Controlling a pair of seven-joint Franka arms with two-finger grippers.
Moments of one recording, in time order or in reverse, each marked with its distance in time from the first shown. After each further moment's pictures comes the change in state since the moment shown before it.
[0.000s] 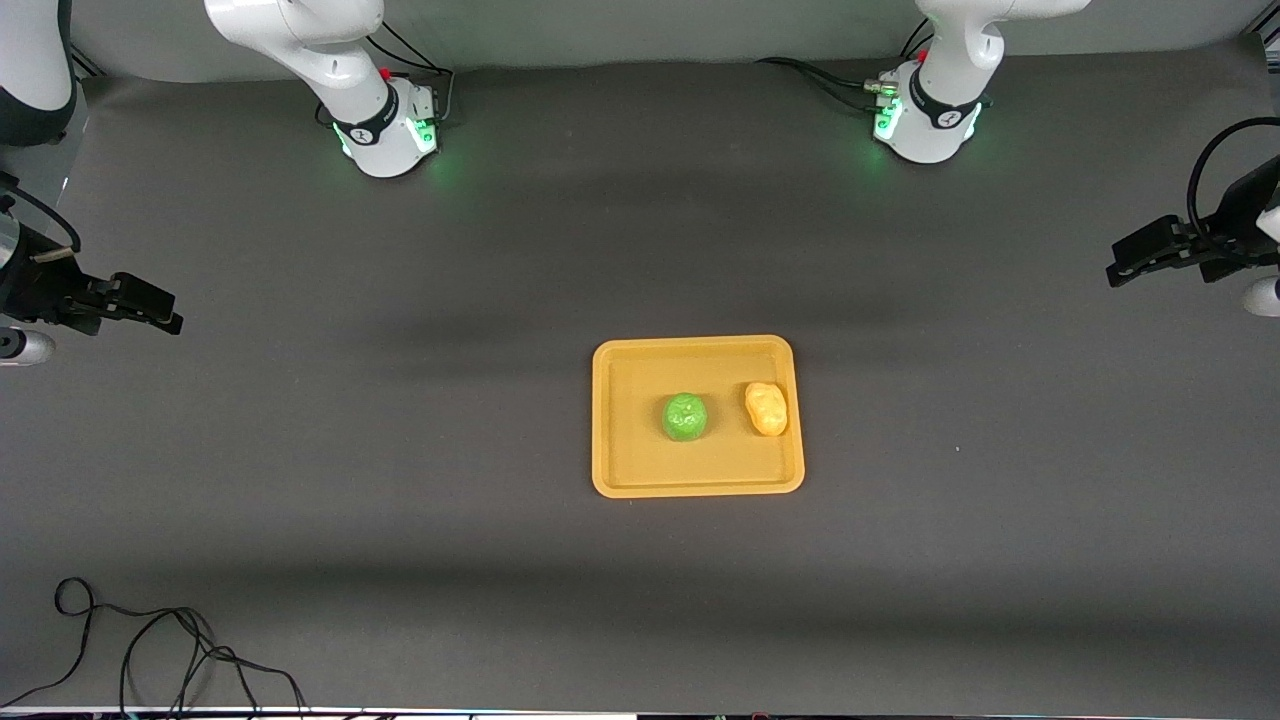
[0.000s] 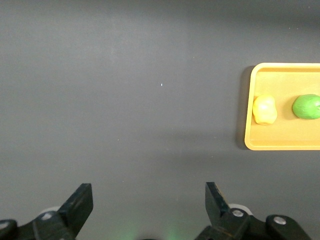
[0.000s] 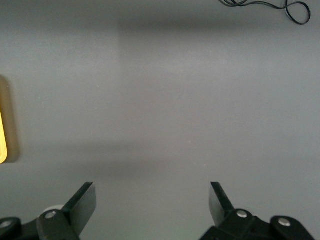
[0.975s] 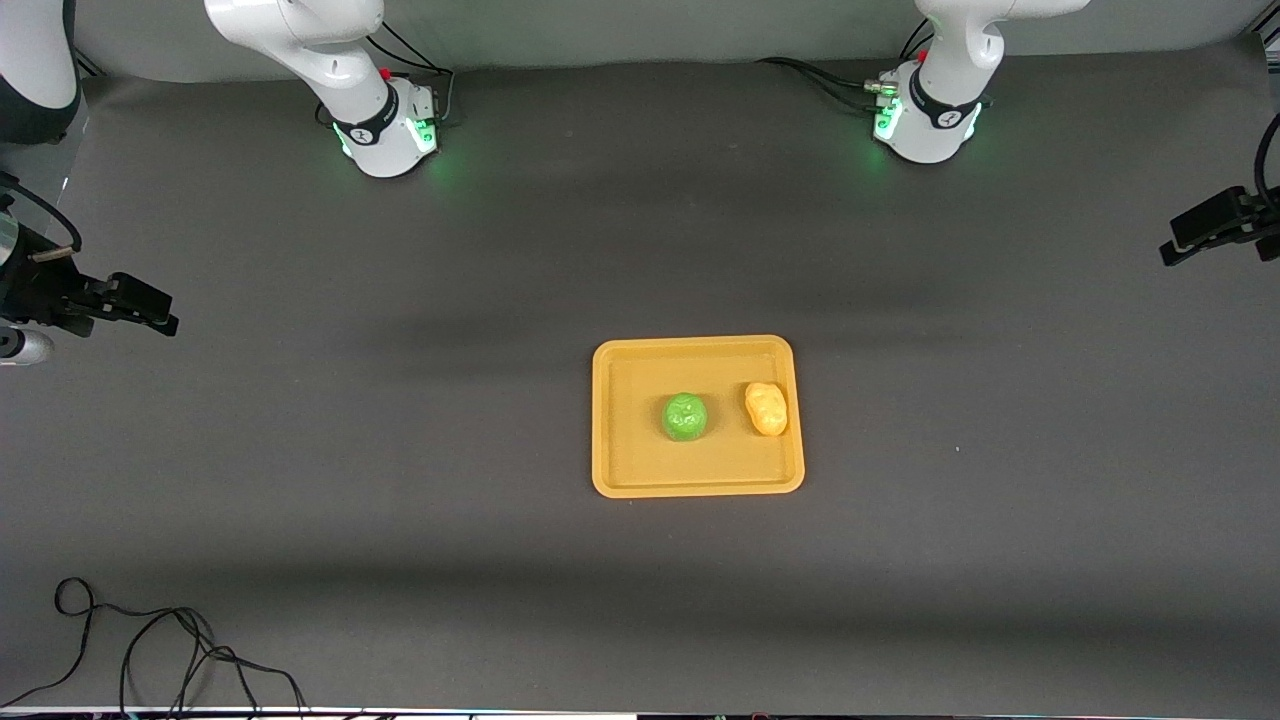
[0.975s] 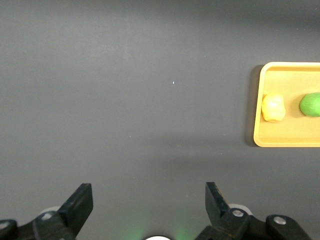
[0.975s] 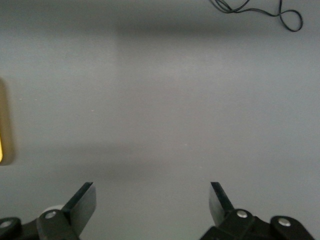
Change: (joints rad) left arm 0.019 -0.039 0.045 -0.010 0.000 -0.022 0.057; right arm 0.000 0.001 0.006 0.010 -0.009 0.003 0.000
